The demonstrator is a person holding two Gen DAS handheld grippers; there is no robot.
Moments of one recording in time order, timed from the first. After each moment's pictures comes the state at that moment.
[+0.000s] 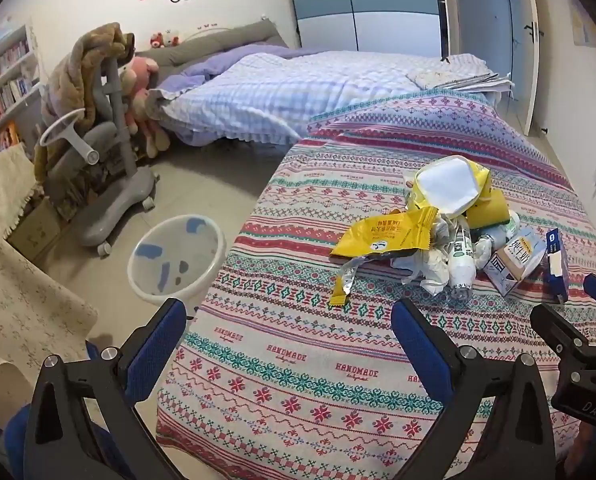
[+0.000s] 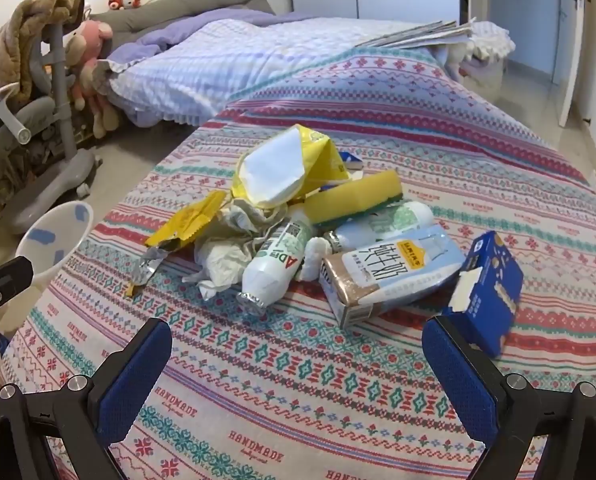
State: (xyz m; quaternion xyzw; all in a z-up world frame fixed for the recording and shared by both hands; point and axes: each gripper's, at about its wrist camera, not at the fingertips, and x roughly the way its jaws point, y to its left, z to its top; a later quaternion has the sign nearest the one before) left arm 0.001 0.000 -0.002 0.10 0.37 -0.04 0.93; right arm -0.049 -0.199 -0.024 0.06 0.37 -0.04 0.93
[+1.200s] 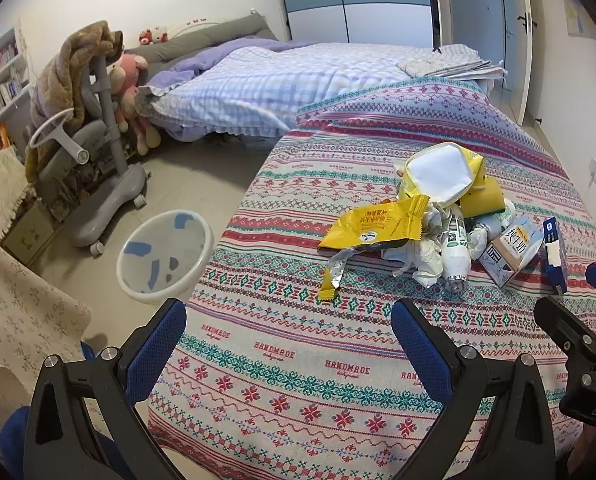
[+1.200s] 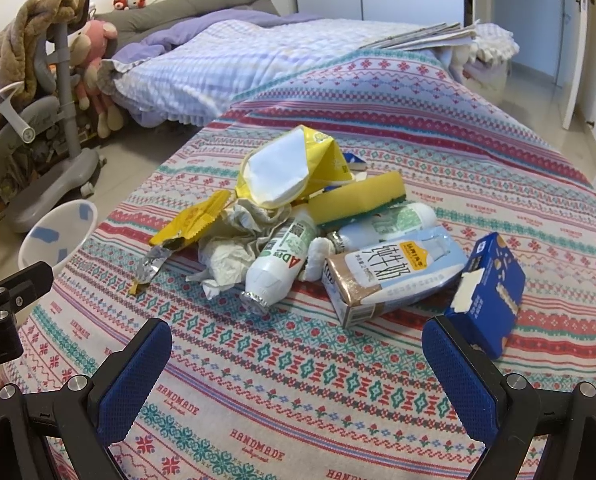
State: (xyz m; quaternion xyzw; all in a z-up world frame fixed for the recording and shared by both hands) left arm 0.004 -0.012 -0.010 0.10 0.38 -0.06 0.92; right arm -0.051 -0.198 -0.022 0.06 0.36 -0.04 0.93
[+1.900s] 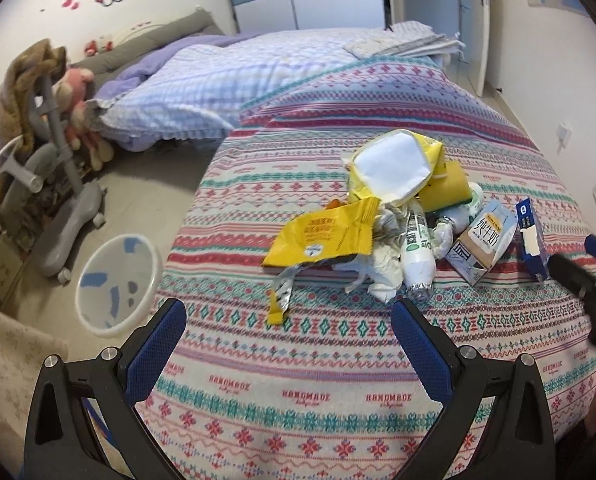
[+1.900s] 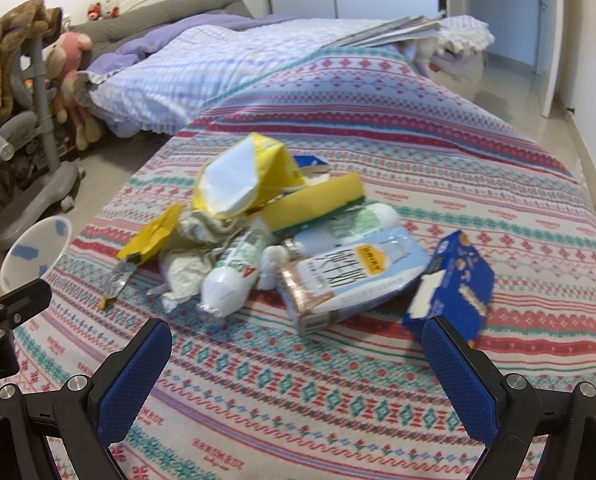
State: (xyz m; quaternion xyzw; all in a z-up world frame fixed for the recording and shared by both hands) left arm 0.037 -0.055 -0.018 0.16 0.41 -0.13 0.89; right arm -0.050 -0.231 -0.021 0.09 0.36 -0.07 0.93
